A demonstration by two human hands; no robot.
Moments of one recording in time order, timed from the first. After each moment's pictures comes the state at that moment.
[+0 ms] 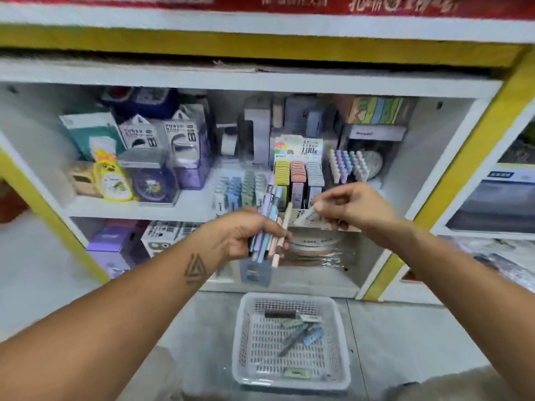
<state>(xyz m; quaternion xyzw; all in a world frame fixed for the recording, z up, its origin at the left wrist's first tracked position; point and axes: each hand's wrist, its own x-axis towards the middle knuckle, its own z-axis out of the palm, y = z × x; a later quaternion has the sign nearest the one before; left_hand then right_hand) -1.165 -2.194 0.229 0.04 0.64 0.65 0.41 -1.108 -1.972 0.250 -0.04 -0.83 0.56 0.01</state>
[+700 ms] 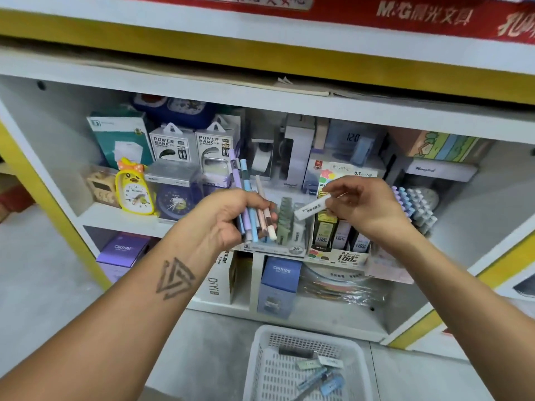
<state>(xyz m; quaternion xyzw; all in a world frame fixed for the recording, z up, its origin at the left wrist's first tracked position) -1.242 -2.259 0.275 -0.10 0.59 0.75 0.28 -1.205 -2.027 0.275 -0.01 -0.88 0.45 0.13</state>
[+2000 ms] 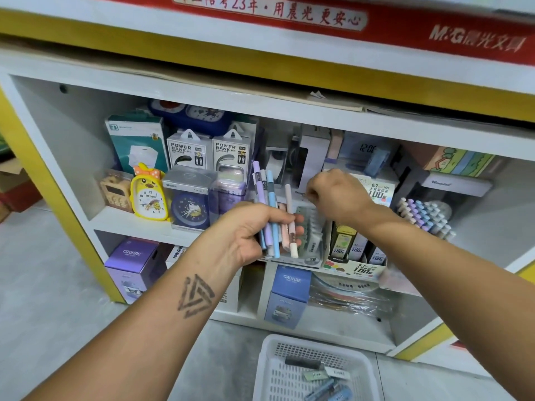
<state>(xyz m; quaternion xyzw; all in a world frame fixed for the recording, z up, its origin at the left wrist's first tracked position) -1.240 -2.267 0.271 -0.07 0.53 0.79 0.30 -1.285 -2.079 0.281 0.10 -0.99 -0.02 0.10</state>
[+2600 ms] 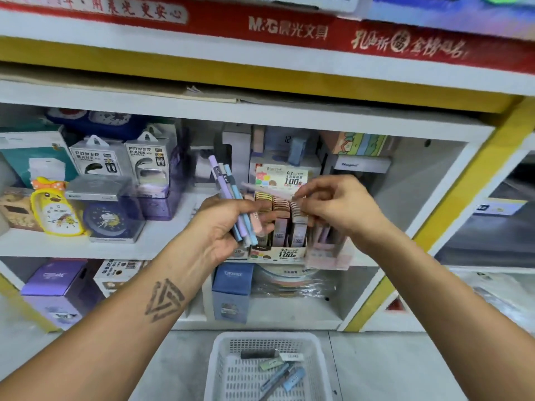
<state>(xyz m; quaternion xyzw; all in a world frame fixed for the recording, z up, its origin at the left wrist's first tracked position) -1.222 -2.168 0.268 -0.04 0.51 0.82 0.25 -1.156 -1.985 0.307 -0.06 -0.84 0.54 0.08</state>
